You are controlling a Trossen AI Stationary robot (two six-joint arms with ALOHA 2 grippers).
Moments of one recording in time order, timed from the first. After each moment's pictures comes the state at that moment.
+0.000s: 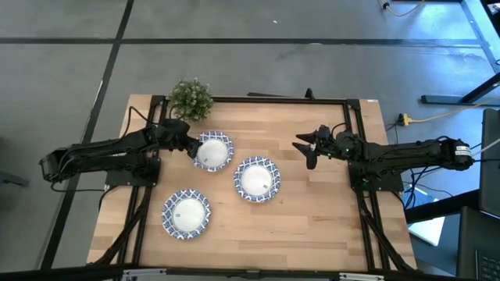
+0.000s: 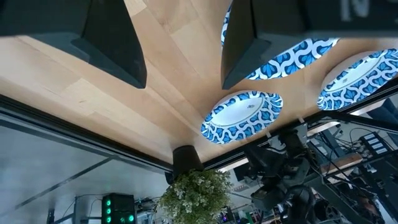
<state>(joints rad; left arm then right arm) 0.50 0.74 0.30 -0.25 0.04 -0.56 -0.16 0.86 0.24 0.42 0.21 0.33</state>
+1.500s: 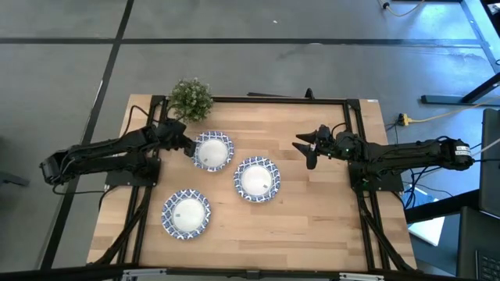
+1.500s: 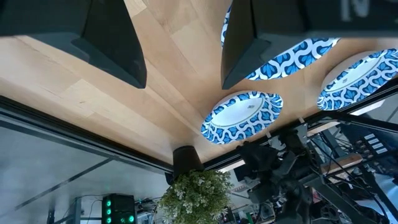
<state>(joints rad) 0.56 0.75 0.30 -0.40 -0.06 -0.51 -0.16 0.86 0.24 0.42 0.21 0.34</state>
